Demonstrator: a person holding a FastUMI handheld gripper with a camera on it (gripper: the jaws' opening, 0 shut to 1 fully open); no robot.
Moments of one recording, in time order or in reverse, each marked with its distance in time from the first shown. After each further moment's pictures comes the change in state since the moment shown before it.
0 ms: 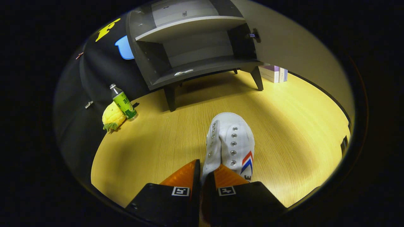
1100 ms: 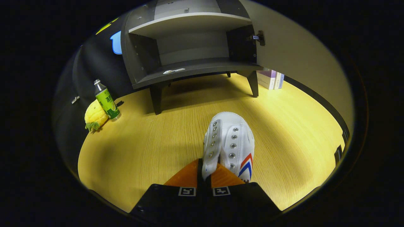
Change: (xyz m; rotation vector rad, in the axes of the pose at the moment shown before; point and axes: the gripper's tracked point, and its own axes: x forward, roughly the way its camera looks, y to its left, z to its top) arm 0.030 -0.017 0.014 -0.068 -0.026 -0.139
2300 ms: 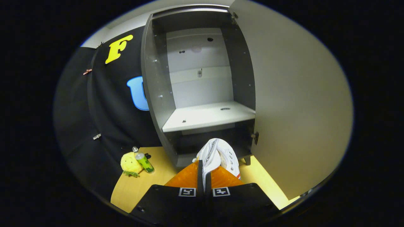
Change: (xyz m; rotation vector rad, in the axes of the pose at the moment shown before) arm -0.202 0.048 0.277 0.011 -0.379 0.081
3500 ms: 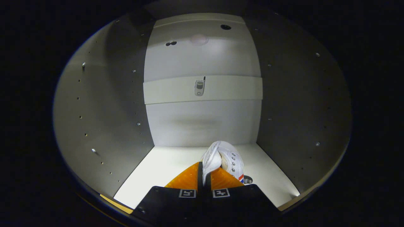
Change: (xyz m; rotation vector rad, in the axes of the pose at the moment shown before) arm 0.313 0.001 0.114 -0.102 -0.056 0.086
